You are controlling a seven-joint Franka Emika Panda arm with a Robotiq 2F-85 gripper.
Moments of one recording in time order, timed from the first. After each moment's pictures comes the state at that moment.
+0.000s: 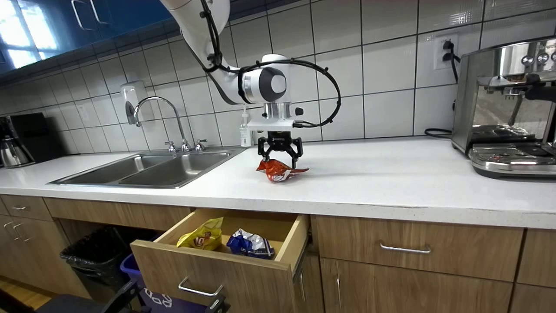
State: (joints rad) arm -0.17 0.66 0.02 -1.65 0.08 2.29 -0.25
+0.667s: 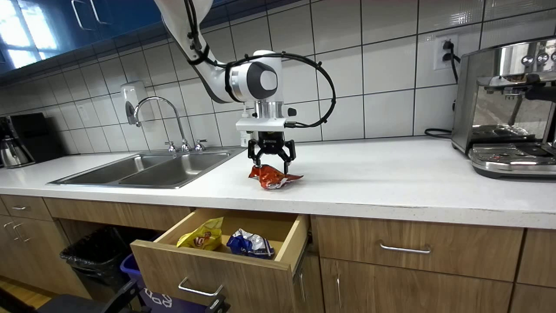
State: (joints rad) arm -0.17 0.52 0.02 -1.87 0.08 2.32 -0.26
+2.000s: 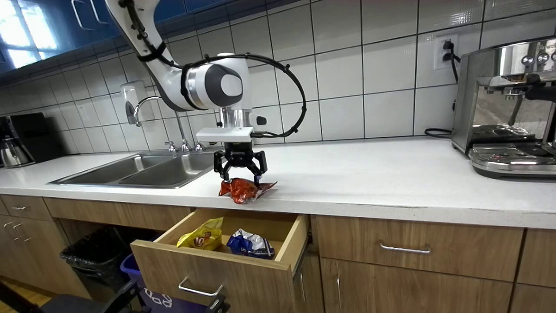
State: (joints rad) arm -0.08 0.29 0.02 -2.25 0.08 2.45 -0.26
